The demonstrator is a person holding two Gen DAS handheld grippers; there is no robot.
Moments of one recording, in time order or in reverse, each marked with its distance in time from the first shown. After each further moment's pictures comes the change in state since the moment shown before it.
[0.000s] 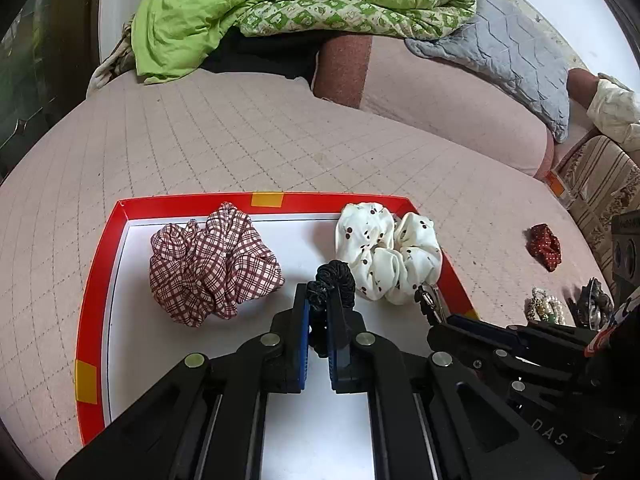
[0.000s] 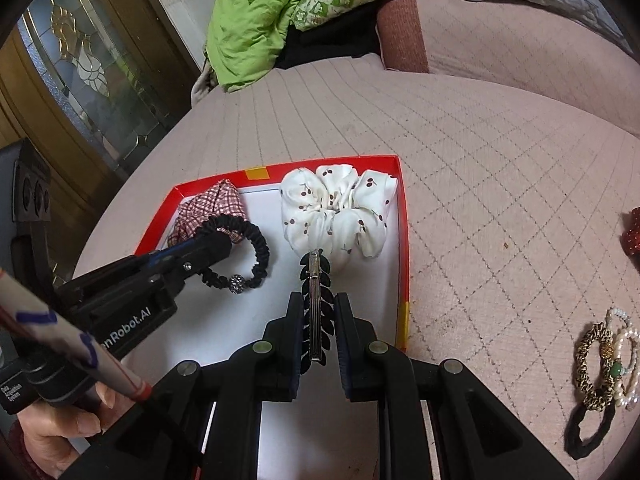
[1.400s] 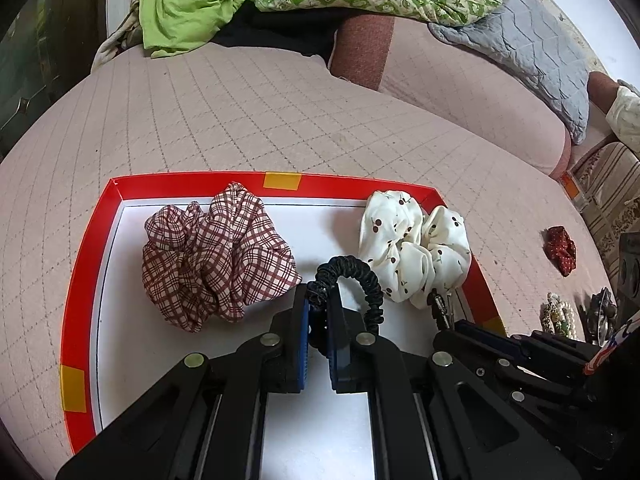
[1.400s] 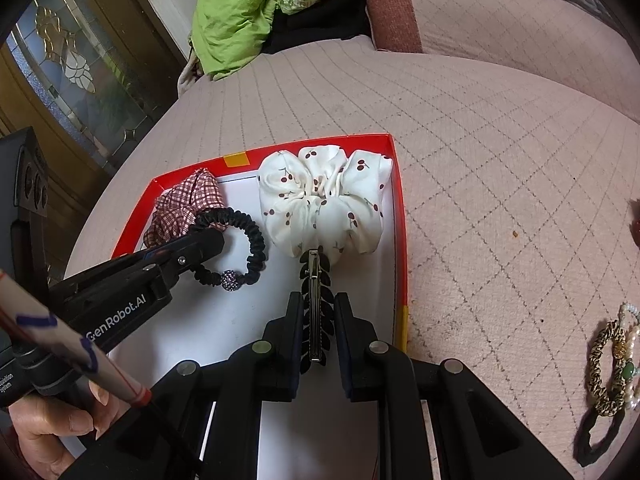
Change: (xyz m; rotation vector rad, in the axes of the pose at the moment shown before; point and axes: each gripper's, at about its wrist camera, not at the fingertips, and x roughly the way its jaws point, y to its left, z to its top) left arm 0.023 0.012 0.005 -0.051 0.072 0.019; right arm 0.023 -0.010 0.003 0.028 0.043 -0.009
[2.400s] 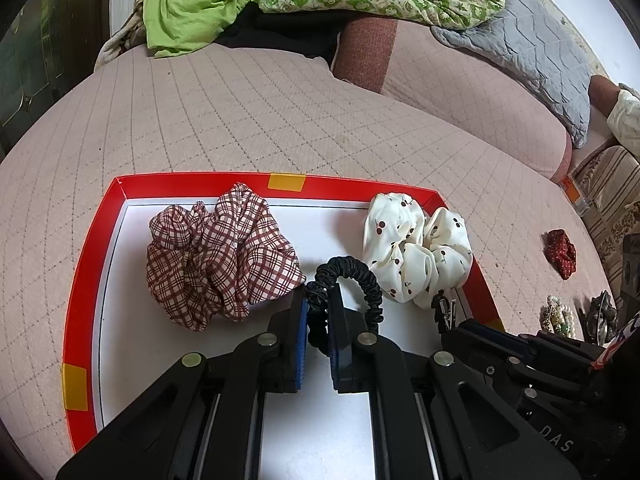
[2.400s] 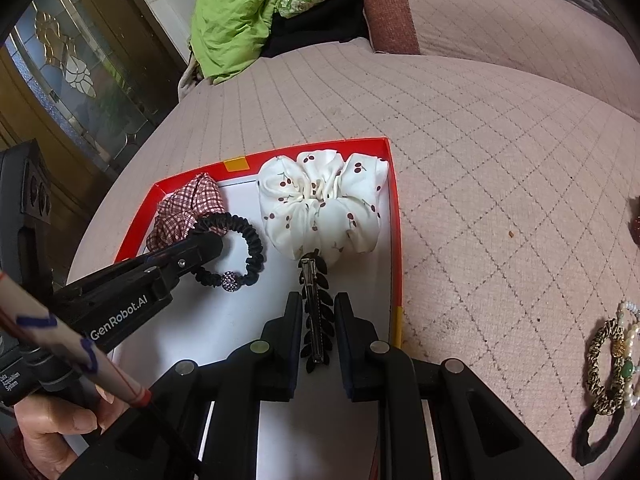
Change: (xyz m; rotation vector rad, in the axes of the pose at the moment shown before) left arm -0.001 0.003 -0.001 -0.005 -0.009 0.001; right arm -0.005 -0.002 0.000 0.010 -0.010 0.010
